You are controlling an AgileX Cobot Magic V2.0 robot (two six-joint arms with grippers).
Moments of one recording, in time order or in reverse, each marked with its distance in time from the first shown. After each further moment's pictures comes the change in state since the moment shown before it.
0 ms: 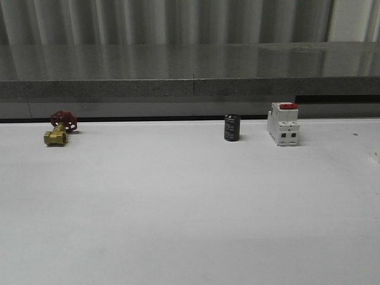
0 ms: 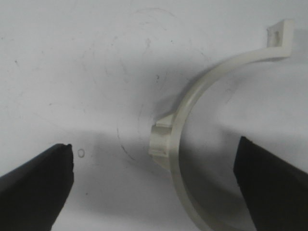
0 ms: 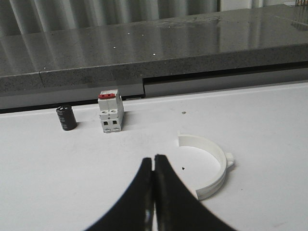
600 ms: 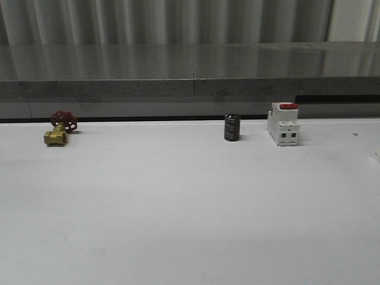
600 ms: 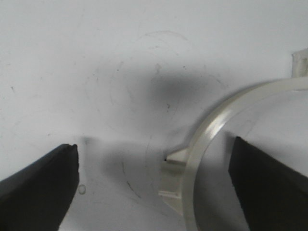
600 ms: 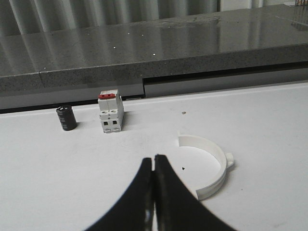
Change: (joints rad) left arm 0.000 0.054 -0.004 0.000 -0.093 0.004; right arm 0.000 0.000 0.000 0.000 0.000 0.000
